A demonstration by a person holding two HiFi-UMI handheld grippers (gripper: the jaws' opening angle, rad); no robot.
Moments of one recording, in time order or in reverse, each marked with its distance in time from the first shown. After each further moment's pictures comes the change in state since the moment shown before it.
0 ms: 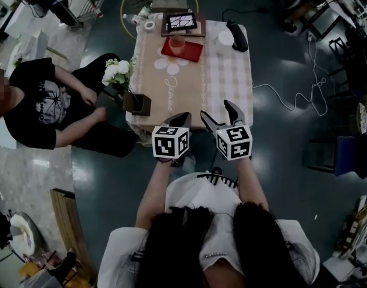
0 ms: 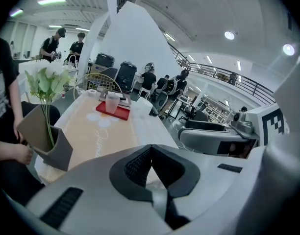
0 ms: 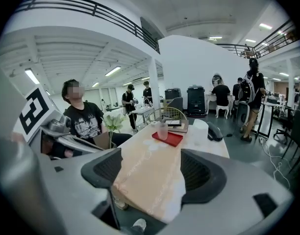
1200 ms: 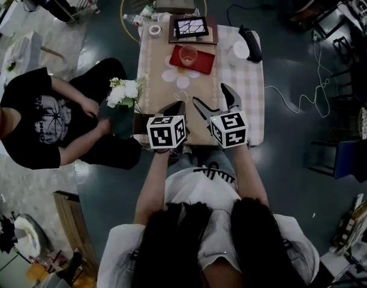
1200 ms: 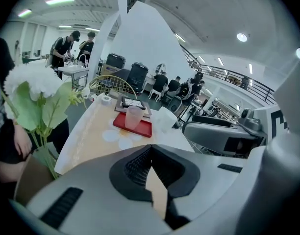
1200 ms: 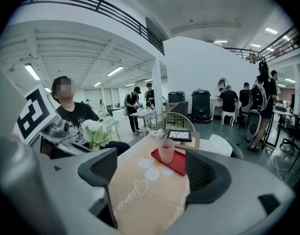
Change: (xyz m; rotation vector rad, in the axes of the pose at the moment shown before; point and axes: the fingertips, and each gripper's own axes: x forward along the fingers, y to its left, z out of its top) left arm 0.044 0.114 0.093 -0.069 -0.005 0.087; right arm 0.136 -0.004 0.087 -0.055 -0.036 0.009
